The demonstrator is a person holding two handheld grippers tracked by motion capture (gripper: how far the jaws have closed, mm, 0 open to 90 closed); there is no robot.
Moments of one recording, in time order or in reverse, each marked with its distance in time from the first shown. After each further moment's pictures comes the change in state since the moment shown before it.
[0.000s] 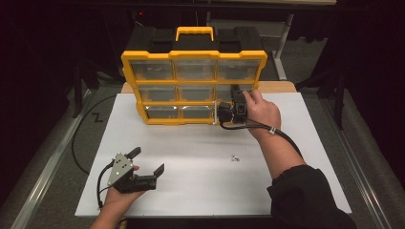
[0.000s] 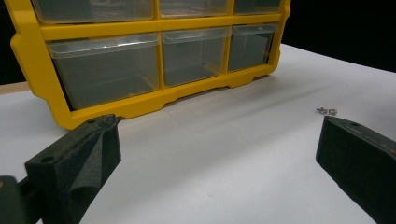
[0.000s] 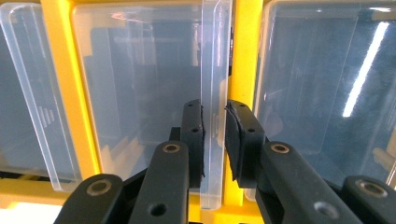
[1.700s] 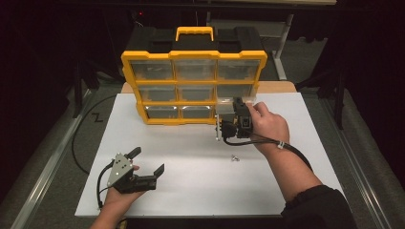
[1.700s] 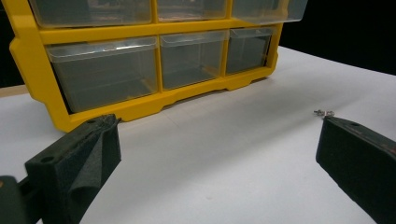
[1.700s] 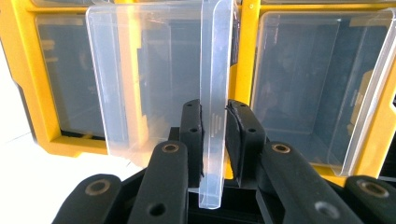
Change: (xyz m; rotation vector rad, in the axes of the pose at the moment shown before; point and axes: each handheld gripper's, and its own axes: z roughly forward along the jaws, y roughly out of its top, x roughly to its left) left arm -0.001 0.001 -0.001 -0.013 -0.007 0.001; right arm -0.003 -0.007 -0.052 -0.017 0.080 -0.009
